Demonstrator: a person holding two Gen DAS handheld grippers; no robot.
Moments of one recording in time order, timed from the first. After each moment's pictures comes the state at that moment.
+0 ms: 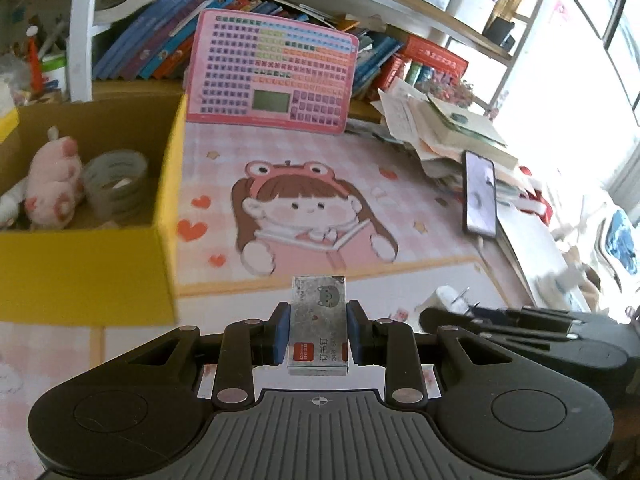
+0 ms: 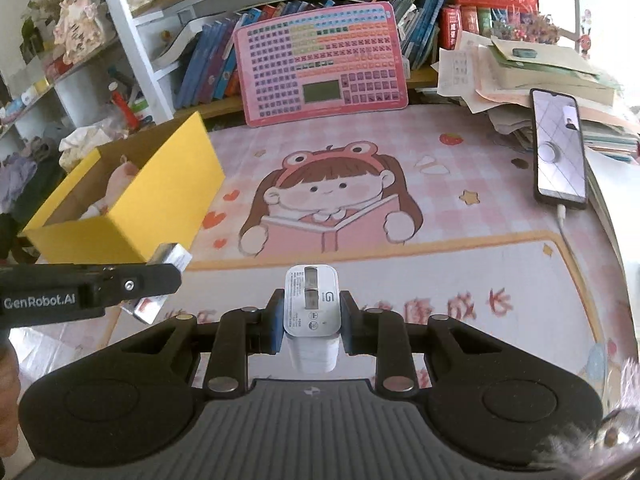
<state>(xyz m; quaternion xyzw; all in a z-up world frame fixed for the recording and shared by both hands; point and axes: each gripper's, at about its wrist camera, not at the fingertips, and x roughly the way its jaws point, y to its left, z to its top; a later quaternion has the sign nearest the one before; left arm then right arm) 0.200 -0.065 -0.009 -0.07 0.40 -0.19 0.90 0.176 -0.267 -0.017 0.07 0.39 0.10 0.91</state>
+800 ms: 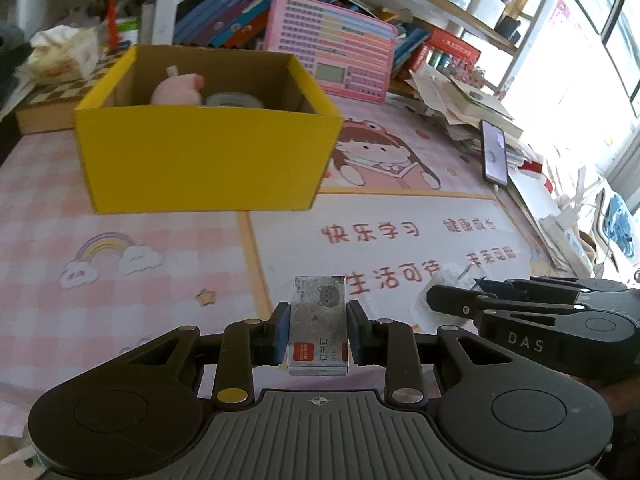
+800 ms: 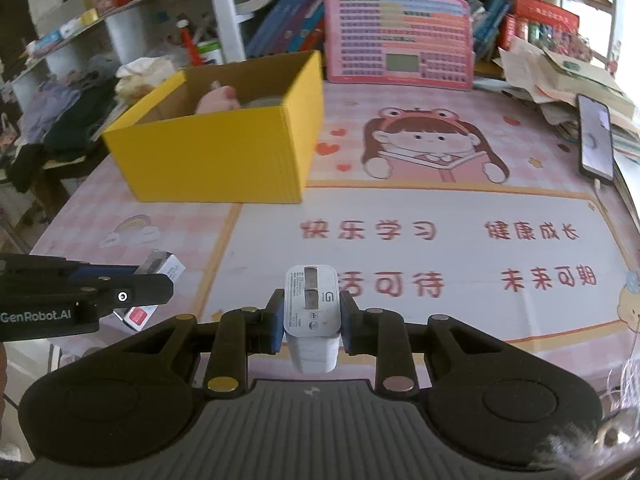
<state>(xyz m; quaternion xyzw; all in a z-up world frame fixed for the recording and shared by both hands) 0.104 0.073 -0.025 -0.08 0.42 -0.18 0.89 0.088 -0.121 -0.018 0.01 0.41 0.11 0.91</state>
